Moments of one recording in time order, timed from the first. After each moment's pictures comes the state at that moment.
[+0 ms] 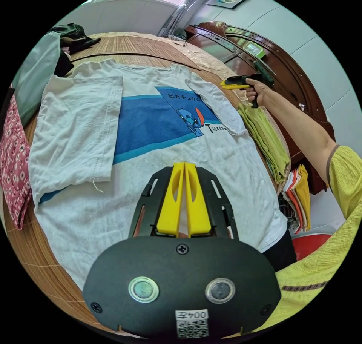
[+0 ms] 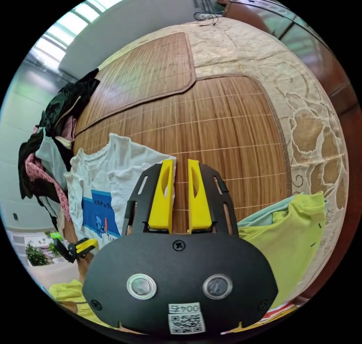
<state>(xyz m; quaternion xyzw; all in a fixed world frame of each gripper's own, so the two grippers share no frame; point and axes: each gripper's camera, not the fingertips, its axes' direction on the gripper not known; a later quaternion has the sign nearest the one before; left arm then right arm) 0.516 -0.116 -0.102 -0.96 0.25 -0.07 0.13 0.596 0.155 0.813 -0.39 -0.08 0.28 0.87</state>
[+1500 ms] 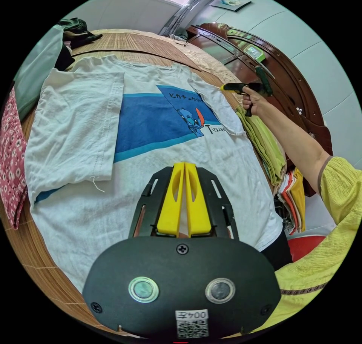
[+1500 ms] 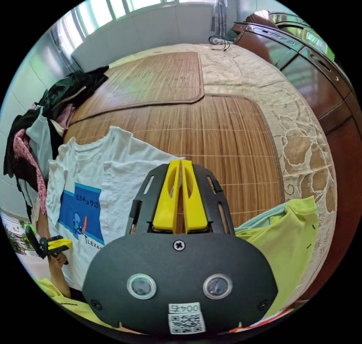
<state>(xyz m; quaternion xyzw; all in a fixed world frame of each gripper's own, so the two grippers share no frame) 0.570 -0.156 -0.054 -0.96 0.24 -0.10 0.13 0.507 0.257 0.710 -0.37 -0.01 0.21 0.90</state>
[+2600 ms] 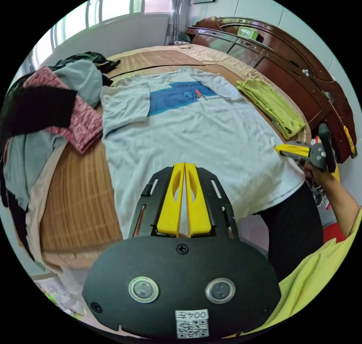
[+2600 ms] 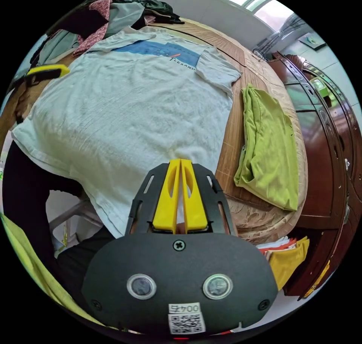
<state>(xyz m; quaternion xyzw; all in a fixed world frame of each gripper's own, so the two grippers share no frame) 0.620 -0.480 0.080 -0.94 0.25 0.10 0.18 0.149 0.487 0.359 -0.41 0.03 -0.01 0.91</state>
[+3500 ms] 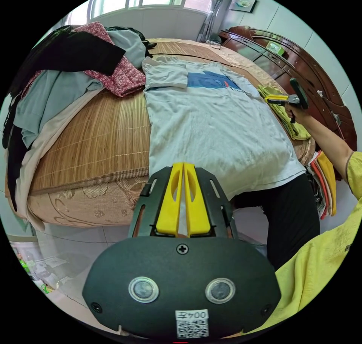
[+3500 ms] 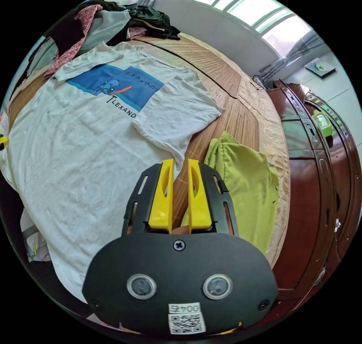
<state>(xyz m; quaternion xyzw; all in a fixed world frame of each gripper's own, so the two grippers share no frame) 0.560 -0.629 0.172 -0.97 0.16 0.08 0.18 0.208 0.462 0.484 -0.35 0.04 -0.10 0.93</state>
